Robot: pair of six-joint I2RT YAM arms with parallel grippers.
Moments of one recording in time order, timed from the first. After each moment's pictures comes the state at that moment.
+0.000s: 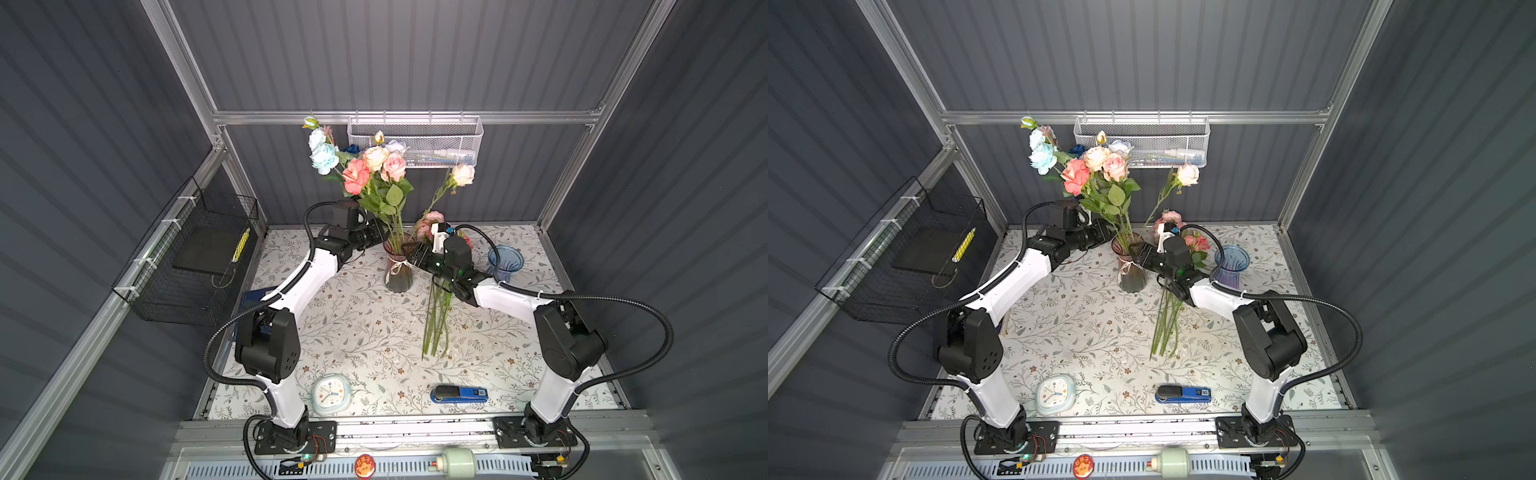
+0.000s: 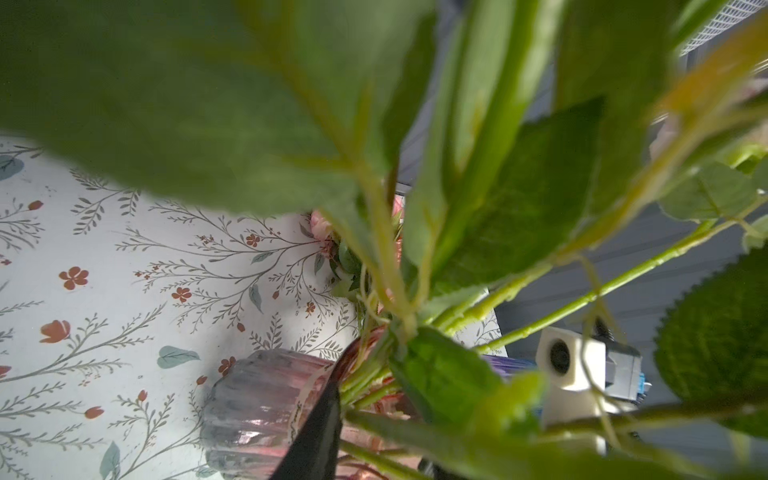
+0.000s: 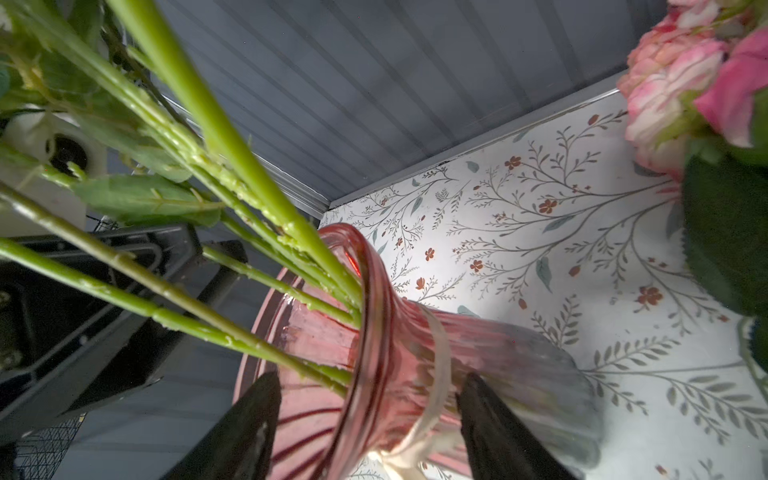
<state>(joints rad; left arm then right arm) -0.38 1.79 1.57 -0.24 0.35 -0.64 0.53 1.78 1.13 0.39 -0.20 0.80</state>
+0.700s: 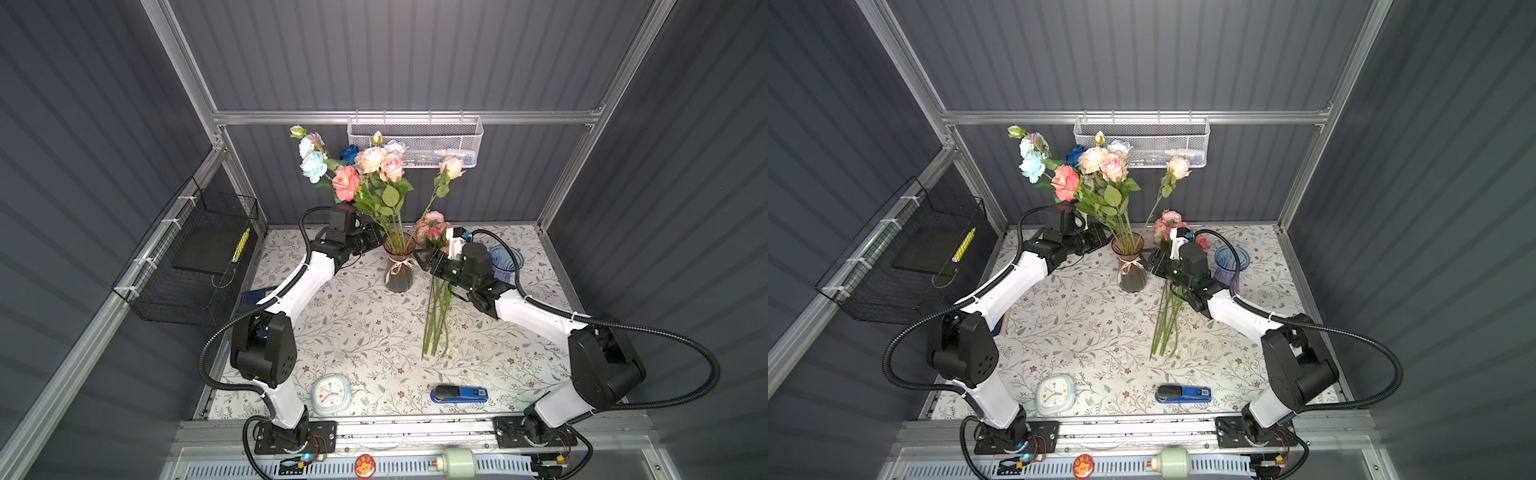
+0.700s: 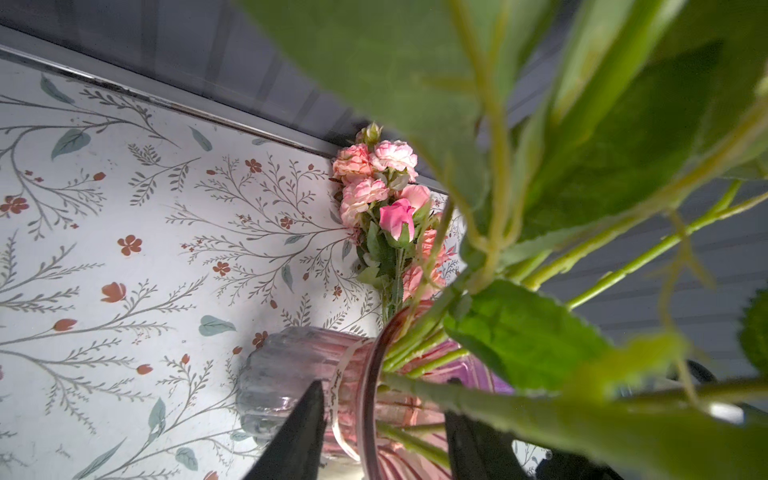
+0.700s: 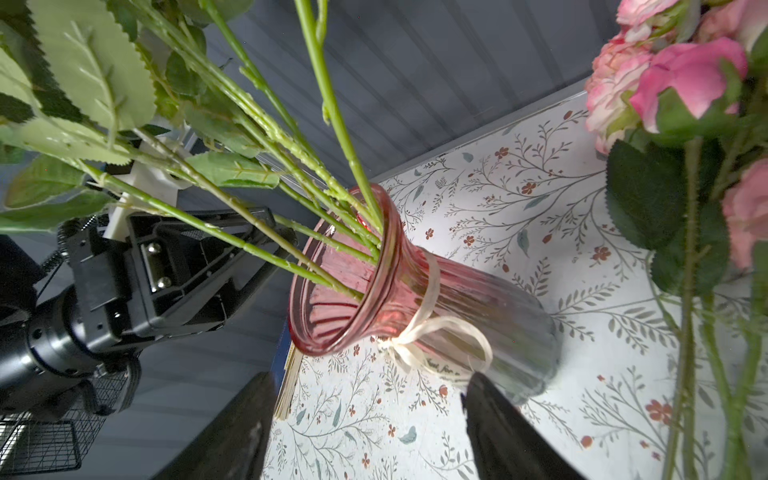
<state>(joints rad) -0.38 1.75 1.52 -0.30 0.32 -0.63 0.51 1.56 0.98 0.33 -0.24 0.79</state>
